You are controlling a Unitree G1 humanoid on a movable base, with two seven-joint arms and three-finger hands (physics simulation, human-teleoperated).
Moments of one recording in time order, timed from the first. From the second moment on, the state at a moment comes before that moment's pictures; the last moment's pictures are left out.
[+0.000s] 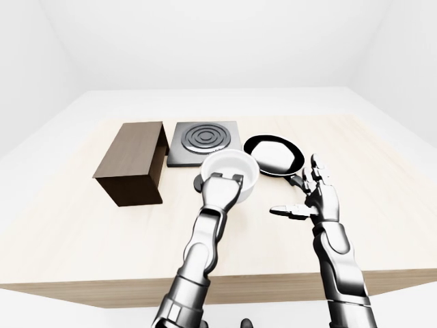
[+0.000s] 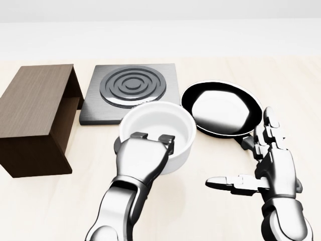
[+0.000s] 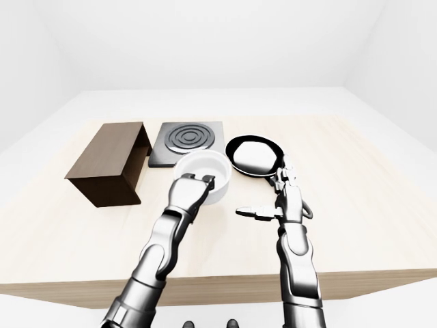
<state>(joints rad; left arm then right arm) -0.29 -0.18 -0.27 0.14 1.57 0.09 -0.22 -0.05 -0.08 -0.17 -0.11 0.10 0.09 0.02</state>
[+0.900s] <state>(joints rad) -0.71 0.02 -0.03 0.02 1.59 0.09 -0.61 -0.03 -0.06 -0.15 -0.12 0.08 0.07 0.02</state>
